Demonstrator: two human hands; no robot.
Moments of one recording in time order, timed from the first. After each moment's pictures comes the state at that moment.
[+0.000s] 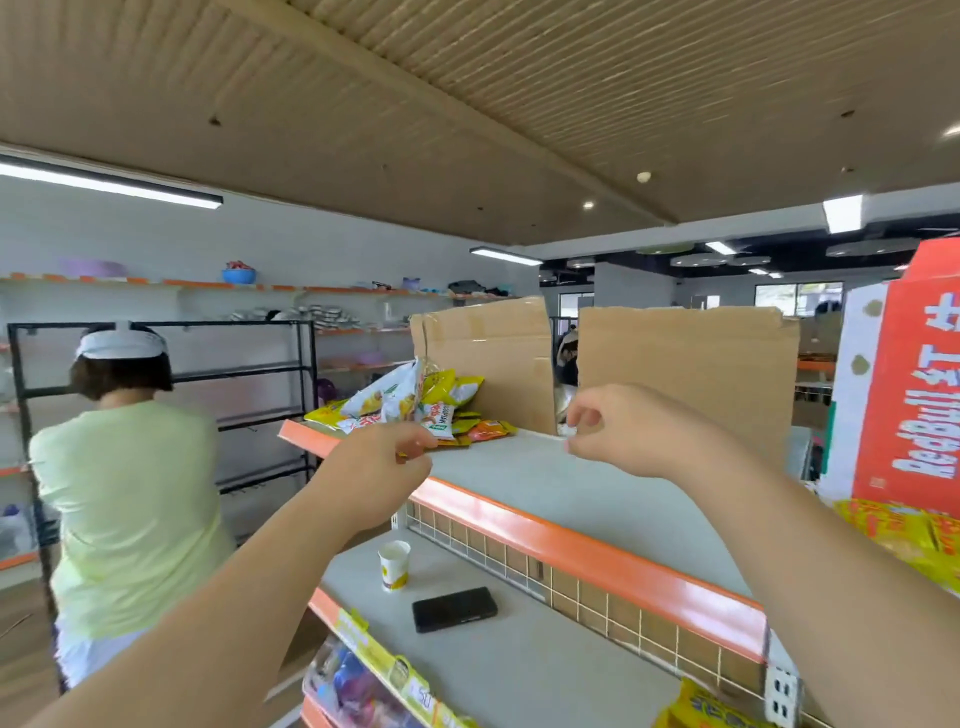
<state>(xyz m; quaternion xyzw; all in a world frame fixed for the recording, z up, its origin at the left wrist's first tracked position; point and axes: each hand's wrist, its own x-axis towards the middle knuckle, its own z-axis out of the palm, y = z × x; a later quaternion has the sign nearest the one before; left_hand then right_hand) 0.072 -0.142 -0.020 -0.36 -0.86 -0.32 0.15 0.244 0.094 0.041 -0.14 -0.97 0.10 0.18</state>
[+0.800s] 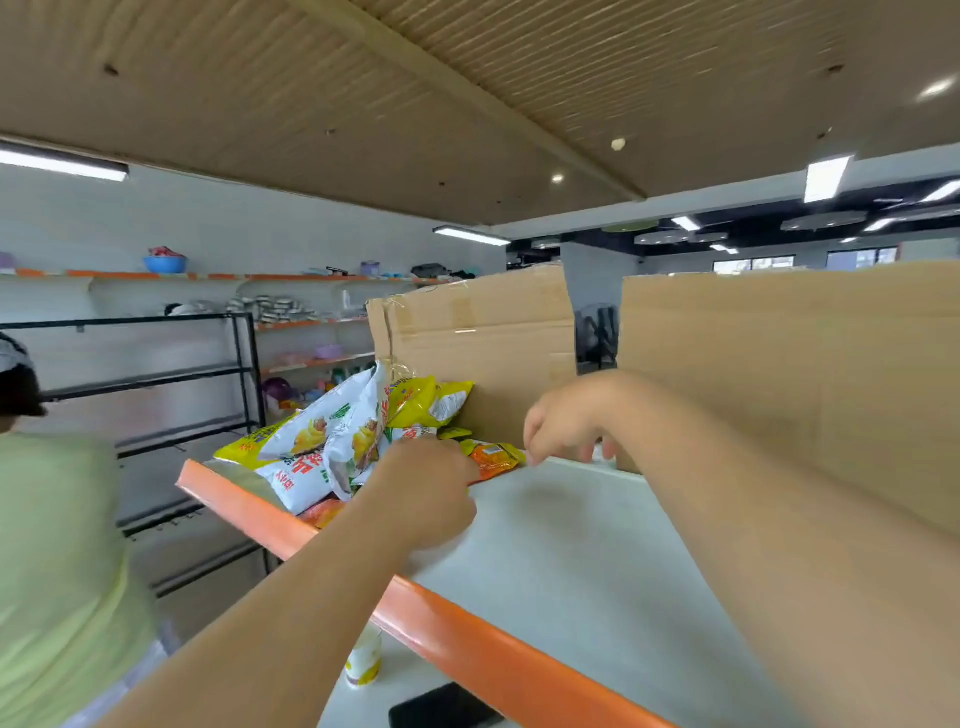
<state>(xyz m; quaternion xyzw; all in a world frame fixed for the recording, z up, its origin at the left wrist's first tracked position) -0.120 0.020 -0.037 -0.47 -0.85 0.03 0.24 -0.015 0.174 0.052 -0.19 -0.98 0.02 -0.09</state>
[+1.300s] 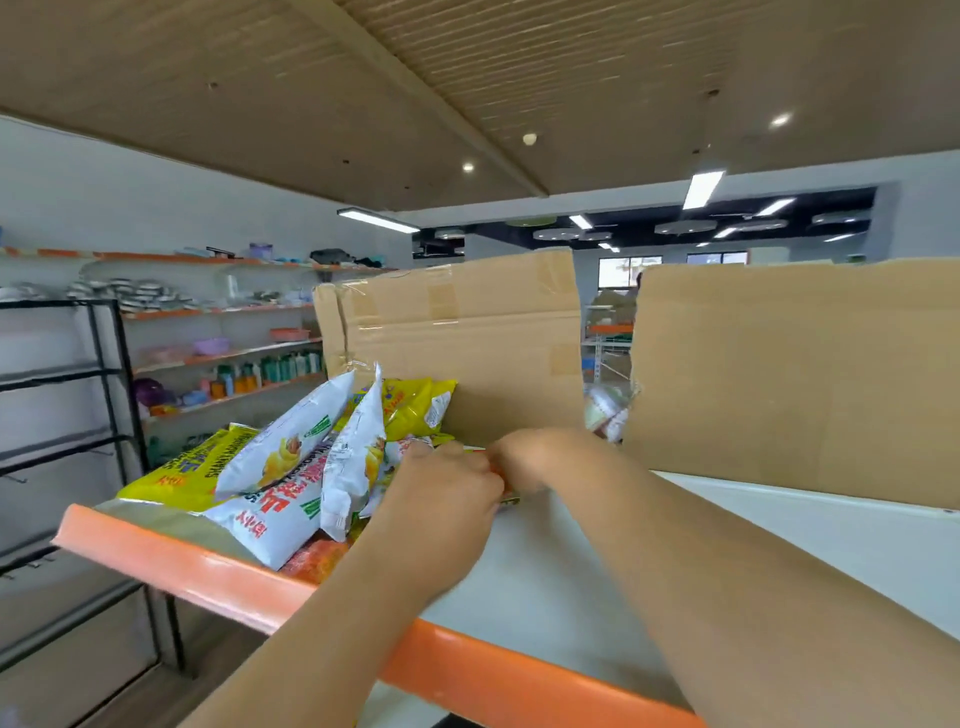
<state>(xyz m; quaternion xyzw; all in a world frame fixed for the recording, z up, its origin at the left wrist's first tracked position) -0.195 0.028 -0.068 -0.62 -0.70 -0.05 0.36 -0.135 0.163 -0.019 -0.24 -0.96 -0.09 -0.10</state>
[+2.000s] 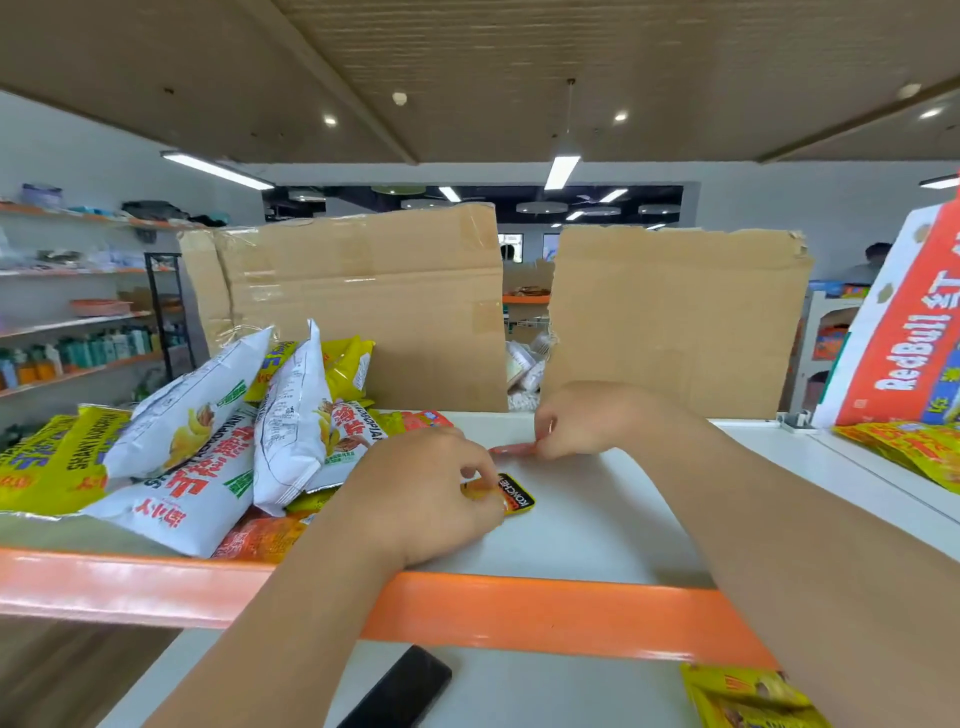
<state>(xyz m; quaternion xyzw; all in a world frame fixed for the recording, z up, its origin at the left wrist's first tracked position) -0.178 0.009 -0.066 -0.69 -0.68 -0.23 0.07 -0.021 0.164 -0.014 -0.41 -0.91 0.00 -0.06</state>
